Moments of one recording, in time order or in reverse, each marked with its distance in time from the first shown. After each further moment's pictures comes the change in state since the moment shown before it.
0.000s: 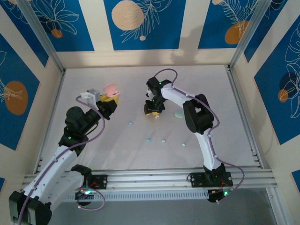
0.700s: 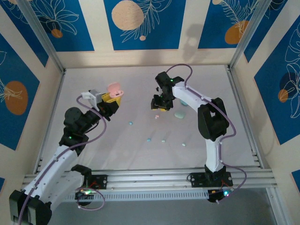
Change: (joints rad) left arm 0.000 0.012 -0.005 0.106 0.126 0.044; right arm -0.053 -0.247 -0.177 0.014 0.064 0.188
